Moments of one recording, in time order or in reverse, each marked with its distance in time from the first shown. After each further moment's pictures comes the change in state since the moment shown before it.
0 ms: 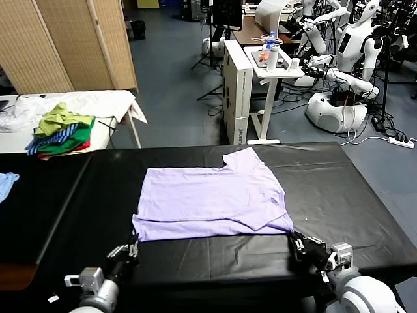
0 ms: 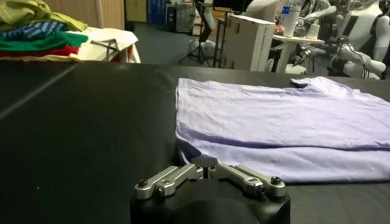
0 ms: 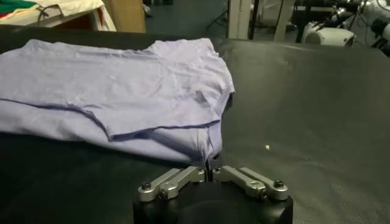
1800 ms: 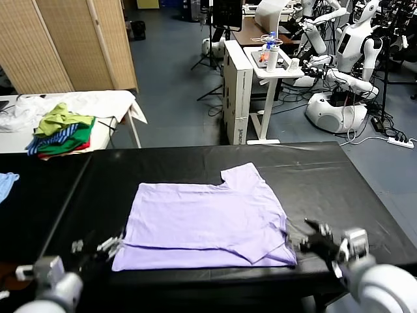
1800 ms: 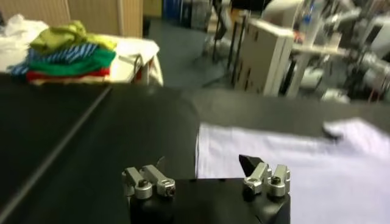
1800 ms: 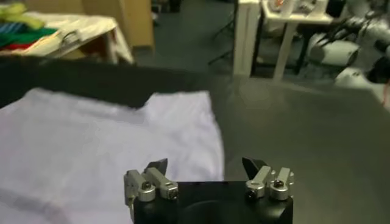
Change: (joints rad) left arm -0.125 0.237 -0.147 -0.111 -0.432 0.214 -0.183; right arm 0.556 -0.050 -0.208 -0.132 0.242 -0.162 0.137
